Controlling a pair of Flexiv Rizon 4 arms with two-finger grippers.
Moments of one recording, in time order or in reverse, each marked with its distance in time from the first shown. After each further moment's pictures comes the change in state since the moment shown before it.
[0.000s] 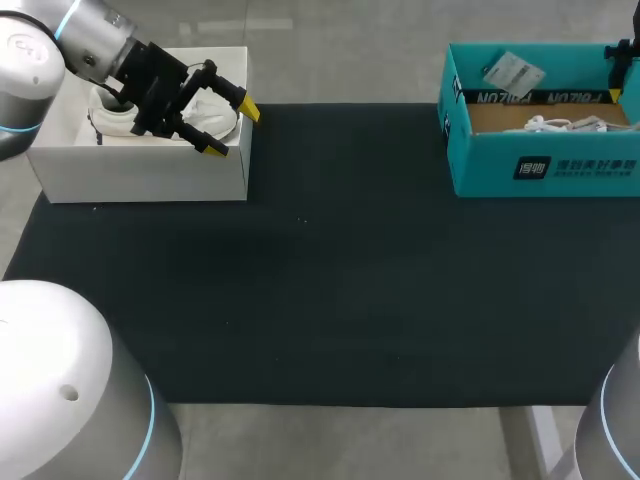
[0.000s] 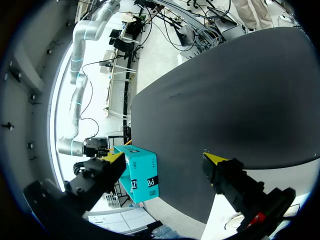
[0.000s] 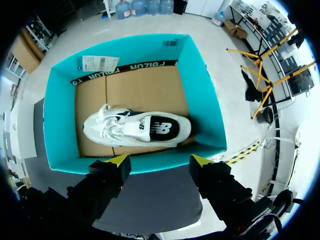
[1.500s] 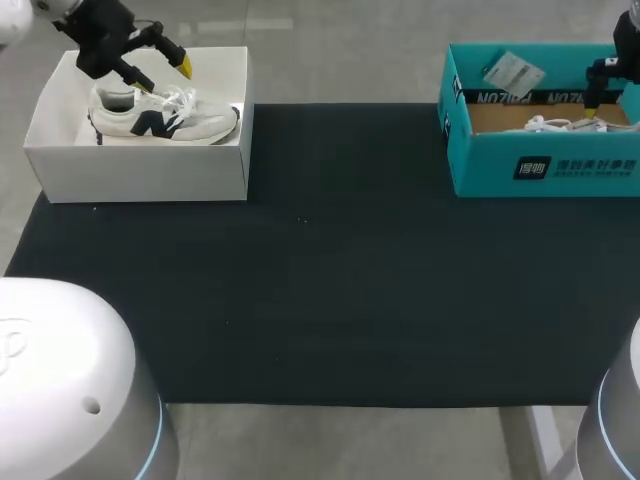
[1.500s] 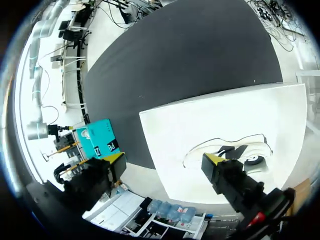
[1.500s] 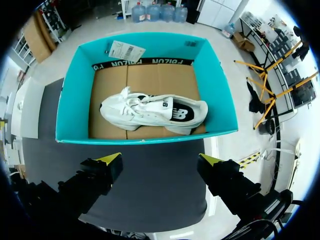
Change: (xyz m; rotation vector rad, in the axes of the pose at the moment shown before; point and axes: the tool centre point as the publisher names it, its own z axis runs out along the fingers) left arm 0.086 0.125 -0.127 -0.240 0.428 0.229; right arm 0.032 -0.051 -0.013 -0.073 0.016 -0.081
